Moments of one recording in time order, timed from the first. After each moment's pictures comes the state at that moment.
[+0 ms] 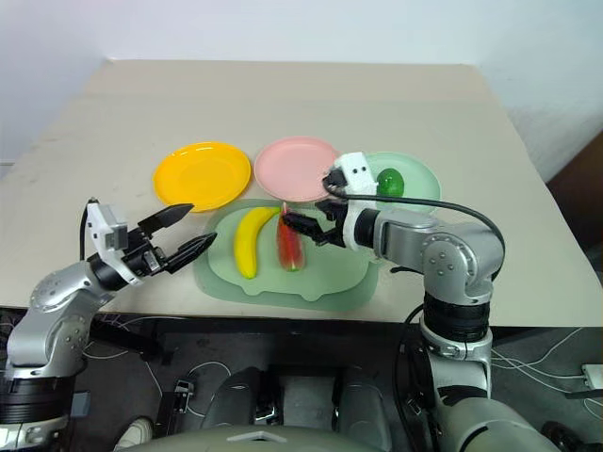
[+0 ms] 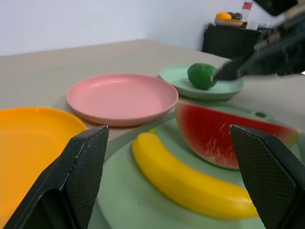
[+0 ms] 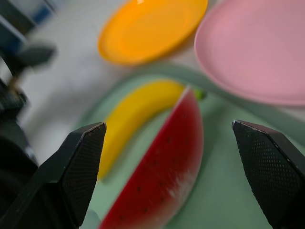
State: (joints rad) left arm -0.09 0.55 0.21 -0.20 -0.60 0.21 -0.88; right arm -0.63 -0.26 -0.09 -0.40 0.72 1.46 0.24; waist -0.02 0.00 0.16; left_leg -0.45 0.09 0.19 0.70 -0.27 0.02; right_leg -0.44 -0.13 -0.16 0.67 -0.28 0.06
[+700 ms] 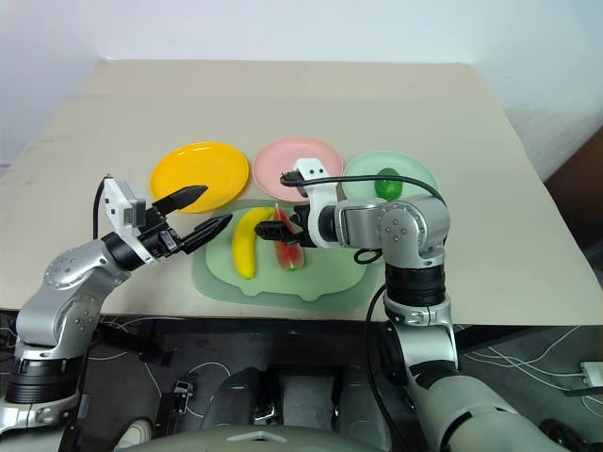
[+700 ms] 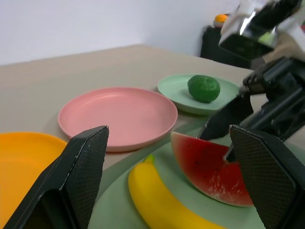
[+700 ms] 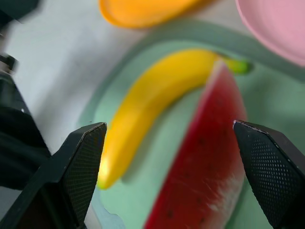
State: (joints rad) left arm -0.19 0.55 0.17 -0.26 -0.59 0.34 -0.78; right arm -0.81 -0.11 -0.06 -0.15 0.68 1.61 0.14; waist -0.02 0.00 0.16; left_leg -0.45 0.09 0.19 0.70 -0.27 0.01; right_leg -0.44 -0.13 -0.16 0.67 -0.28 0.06
